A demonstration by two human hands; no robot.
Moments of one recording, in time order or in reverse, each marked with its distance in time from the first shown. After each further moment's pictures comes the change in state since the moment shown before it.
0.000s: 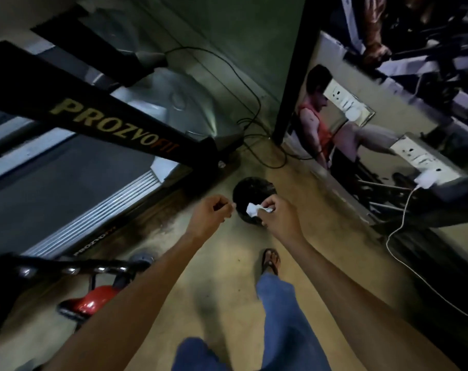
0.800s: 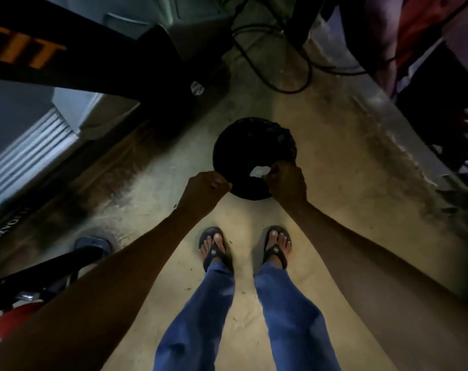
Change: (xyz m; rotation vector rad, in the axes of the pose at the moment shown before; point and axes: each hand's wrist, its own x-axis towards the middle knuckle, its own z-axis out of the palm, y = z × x) left_hand 0.320 -0.283 0.171 0.241 -0.218 -0.173; right_hand 0.289 0.314 0.188 -0.222 -0.104 0.194
